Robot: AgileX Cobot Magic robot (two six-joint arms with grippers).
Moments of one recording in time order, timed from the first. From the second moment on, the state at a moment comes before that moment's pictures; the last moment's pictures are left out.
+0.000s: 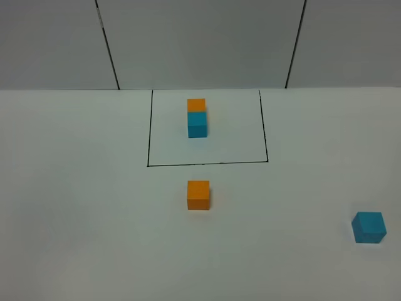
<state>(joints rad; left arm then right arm) 0.03 0.06 -0.54 -0.13 1.11 0.18 -0.02 0.01 -0.50 0.00 1.07 0.01</state>
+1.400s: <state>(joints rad) 0.03 -0.01 -0.51 -0.10 1.06 0.07 -0.02 0.01 -0.50 0.00 1.07 0.01</state>
